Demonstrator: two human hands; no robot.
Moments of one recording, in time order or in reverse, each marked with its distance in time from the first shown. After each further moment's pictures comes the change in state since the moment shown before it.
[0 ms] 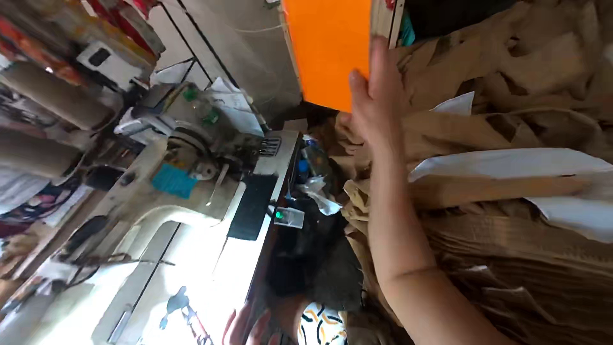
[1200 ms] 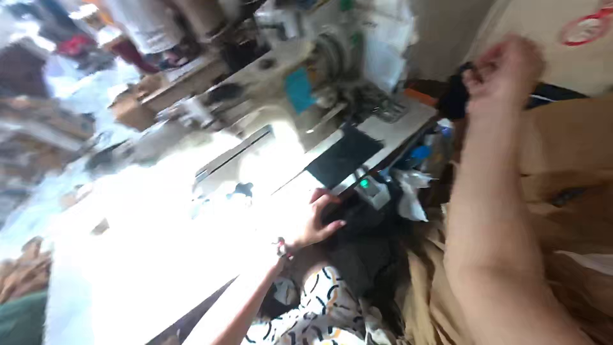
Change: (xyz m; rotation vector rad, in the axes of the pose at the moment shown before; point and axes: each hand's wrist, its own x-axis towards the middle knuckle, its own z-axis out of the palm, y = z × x) left_hand 0.102 -0.051 0.052 -0.267 -0.114 -0.058; right_hand 0.062 0.064 0.155 0.598 -0.111 0.439
